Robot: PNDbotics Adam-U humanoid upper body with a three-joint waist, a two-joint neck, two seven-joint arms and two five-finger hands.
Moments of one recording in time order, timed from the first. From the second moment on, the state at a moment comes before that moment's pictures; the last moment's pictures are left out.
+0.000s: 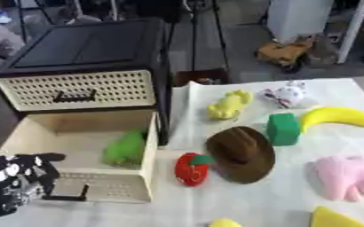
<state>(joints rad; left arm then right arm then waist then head) -0.48 0.59 -0.20 -1.98 -0.49 0.27 -0.66 0.19 -0.85 -0.22 -1.98 0.54 -0.32 -0.84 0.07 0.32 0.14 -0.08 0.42</state>
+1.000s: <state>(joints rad) -0.55 0.63 0.00 -1.98 -0.27 0.24 -0.12 0.20 -0.83 -0.22 -1.98 0.54 -0.32 -0.86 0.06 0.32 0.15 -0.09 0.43</state>
